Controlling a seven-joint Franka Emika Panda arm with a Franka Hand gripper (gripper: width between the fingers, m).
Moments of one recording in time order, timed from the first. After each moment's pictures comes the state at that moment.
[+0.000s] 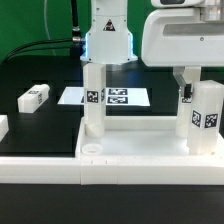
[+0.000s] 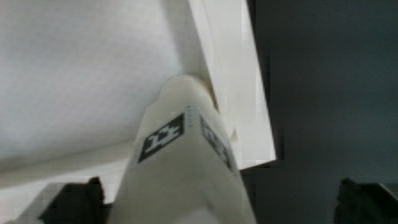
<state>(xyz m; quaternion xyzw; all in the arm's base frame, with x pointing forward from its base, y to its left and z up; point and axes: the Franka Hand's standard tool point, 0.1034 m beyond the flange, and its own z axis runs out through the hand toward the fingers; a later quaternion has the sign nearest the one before) 0.638 0.120 0.109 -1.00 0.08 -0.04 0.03</state>
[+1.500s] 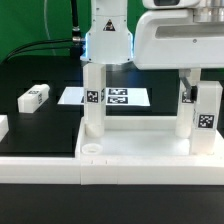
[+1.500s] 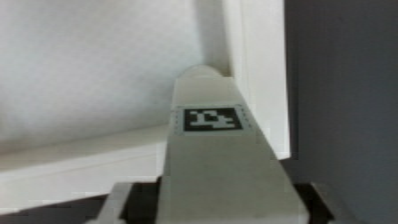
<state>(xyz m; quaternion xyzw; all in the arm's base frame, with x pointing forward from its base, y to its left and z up) 0.640 0.111 0.108 -0.99 0.15 -0.04 0.03</state>
